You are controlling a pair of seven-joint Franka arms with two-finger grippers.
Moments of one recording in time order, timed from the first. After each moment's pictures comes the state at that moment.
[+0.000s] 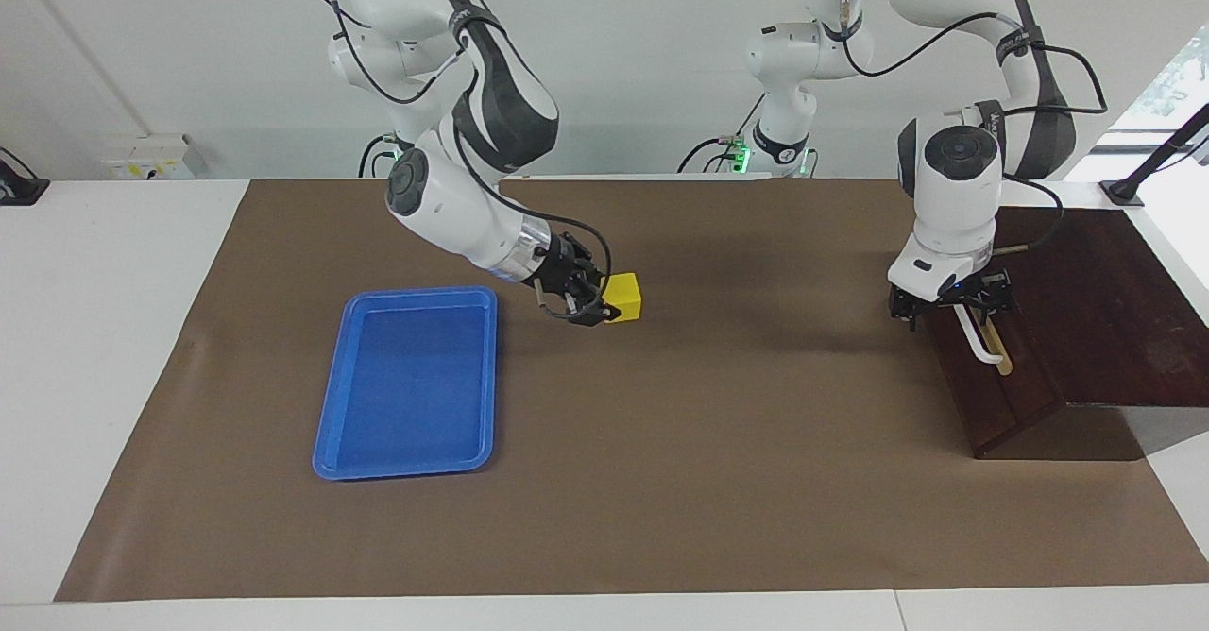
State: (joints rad) left arm -0.02 0.12 -0.03 -1.99 0.50 2.19 -0.07; right arm 0.39 0.33 0.03 -1.66 0.73 2.07 1.49
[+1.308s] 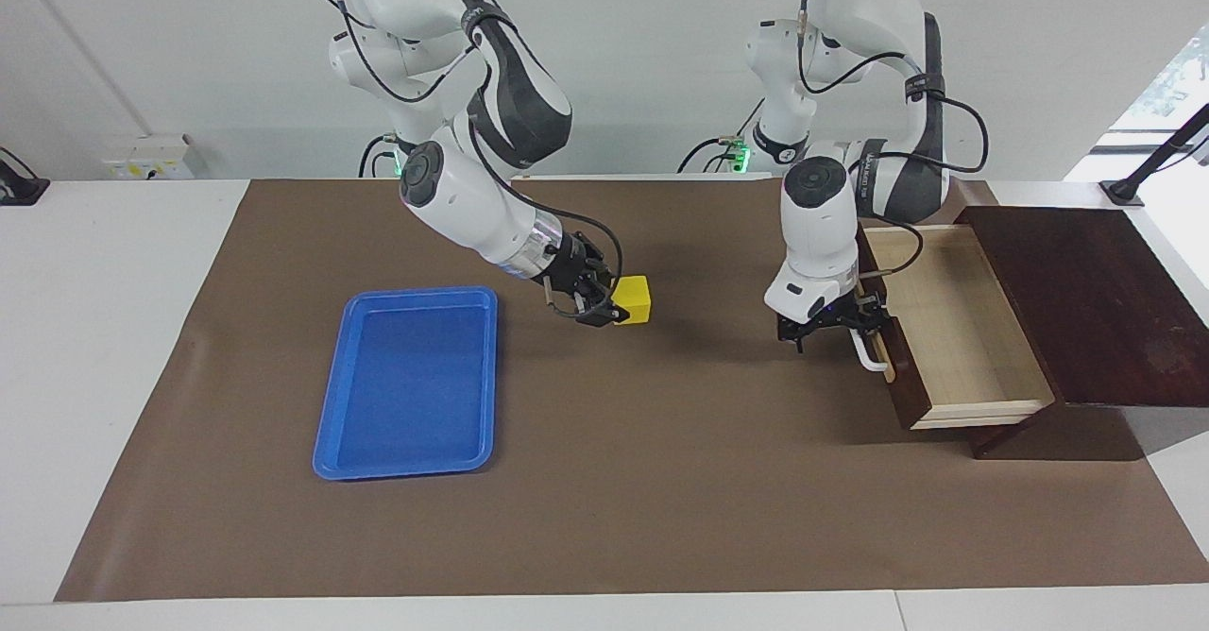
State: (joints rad) left arm -0.29 0.22 -0.04 -1.95 0.45 2.15 -0.41; right arm 0.39 0.33 0.01 -1.65 0.73 2.10 1.52
